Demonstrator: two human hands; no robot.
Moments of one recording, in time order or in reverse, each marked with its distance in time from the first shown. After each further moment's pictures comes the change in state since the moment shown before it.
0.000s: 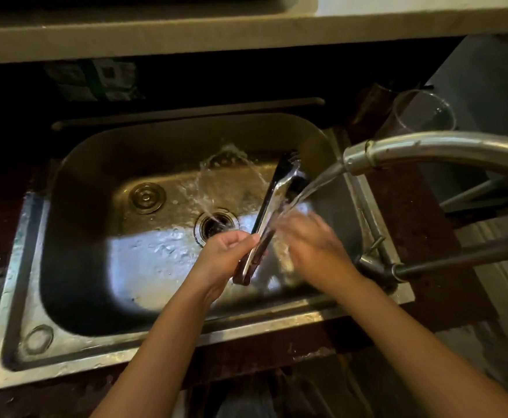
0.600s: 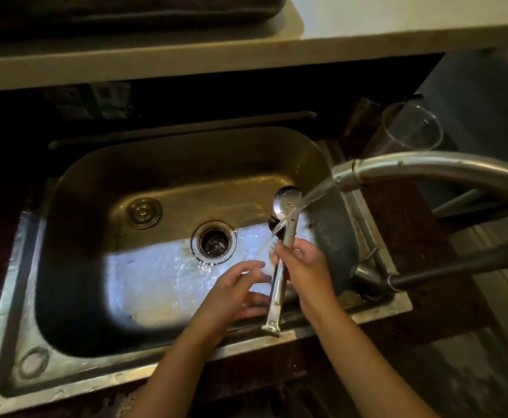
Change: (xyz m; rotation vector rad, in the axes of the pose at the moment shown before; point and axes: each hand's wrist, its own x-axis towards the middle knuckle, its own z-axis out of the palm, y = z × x) left_hand -0.021 -0.021 0.010 -0.086 -0.116 -0.134; right_hand 0.000 -0.033 0.014 1.208 0.234 0.955
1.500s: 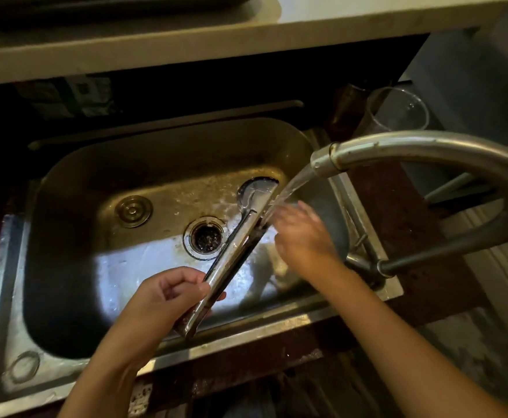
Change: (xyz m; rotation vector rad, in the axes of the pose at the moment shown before) left_hand -0.058 0.030 -0.047 0.178 0.086 0.108; right_hand 0.022 -0.030 -0.022 -1.303 -0.148 -0.719
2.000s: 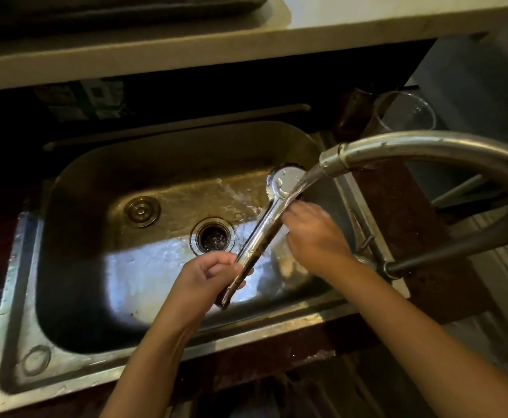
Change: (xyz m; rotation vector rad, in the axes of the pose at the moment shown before) left_hand 0.033 -0.009 0.027 -0.051 0.057 0.087; right_hand -0.002 0.008 -0.003 0.039 0.078 -0.018
